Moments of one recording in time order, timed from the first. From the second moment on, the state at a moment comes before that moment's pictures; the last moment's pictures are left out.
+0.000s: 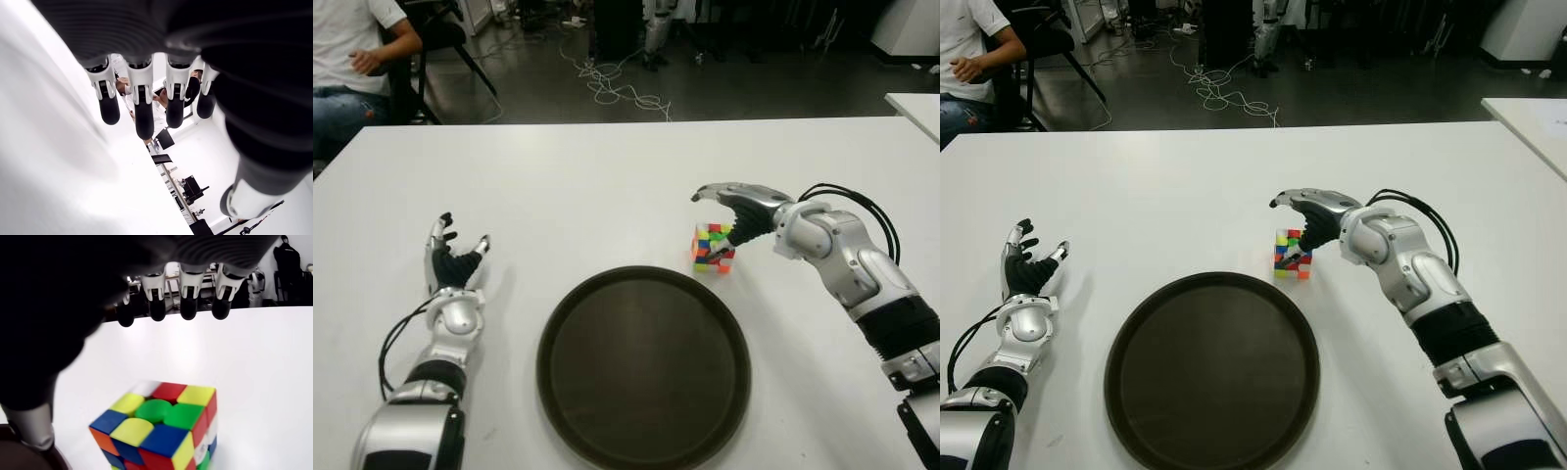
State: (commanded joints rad) left arm -0.51 0.25 0.06 1.19 0.20 -0.47 0.53; right arm -0.60 -0.49 0.39 0.34 -0.64 -0.06 0.46
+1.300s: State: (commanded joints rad) left arm -0.51 0.25 0.06 1.19 0.19 -0.47 0.52; right arm -0.57 -0.51 0.36 0.35 -0.62 0.00 0.45
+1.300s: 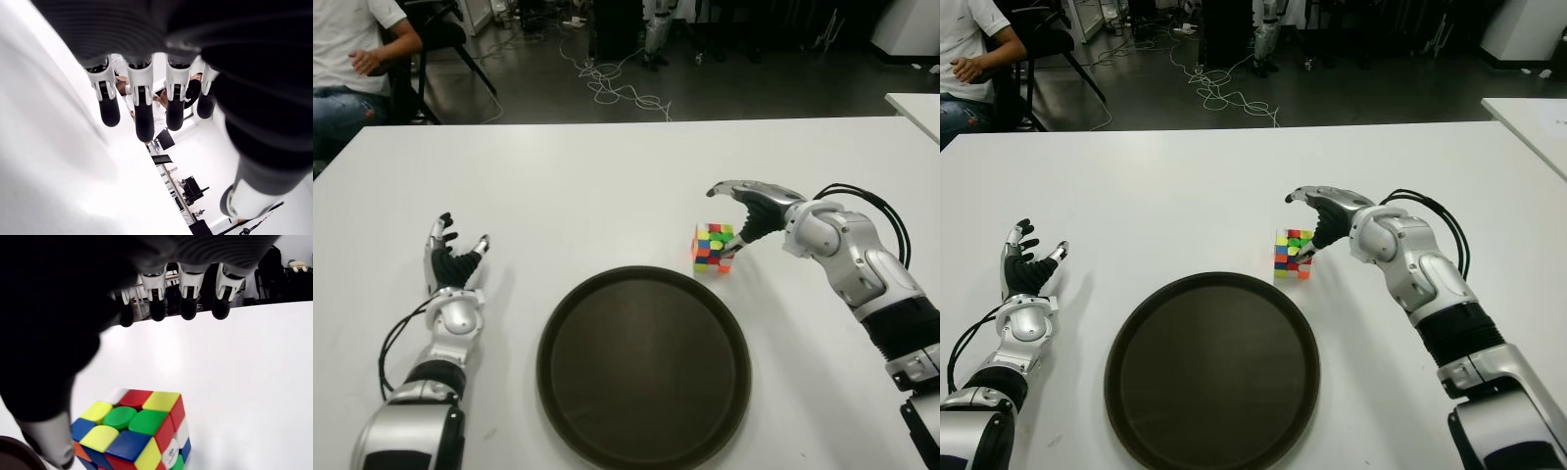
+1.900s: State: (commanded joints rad) left arm -0.50 0.25 0.07 1.18 0.18 -0.47 0.51; right arm -0.56 -0.50 0.35 0.36 -0.60 -0.01 0.43
